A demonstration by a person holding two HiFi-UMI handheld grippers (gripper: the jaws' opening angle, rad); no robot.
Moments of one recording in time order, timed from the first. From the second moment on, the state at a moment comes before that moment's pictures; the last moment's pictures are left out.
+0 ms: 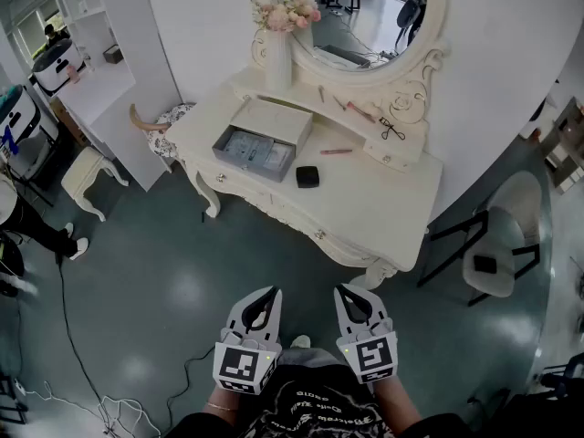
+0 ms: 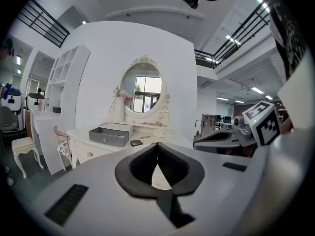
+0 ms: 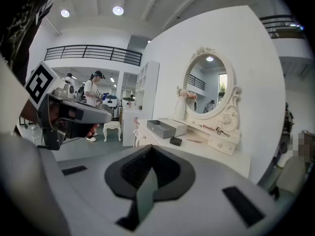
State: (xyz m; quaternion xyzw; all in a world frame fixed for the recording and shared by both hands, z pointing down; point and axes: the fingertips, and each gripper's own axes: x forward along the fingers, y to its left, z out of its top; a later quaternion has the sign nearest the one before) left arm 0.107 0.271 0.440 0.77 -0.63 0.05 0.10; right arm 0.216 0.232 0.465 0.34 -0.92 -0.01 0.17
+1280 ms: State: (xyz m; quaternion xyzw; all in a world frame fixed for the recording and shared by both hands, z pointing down) left arm 0.092 0.240 0.425 0.77 -0.63 0.03 0.06; right arm 0.228 0.201 0.441 0.40 -0.91 -0.04 0.14
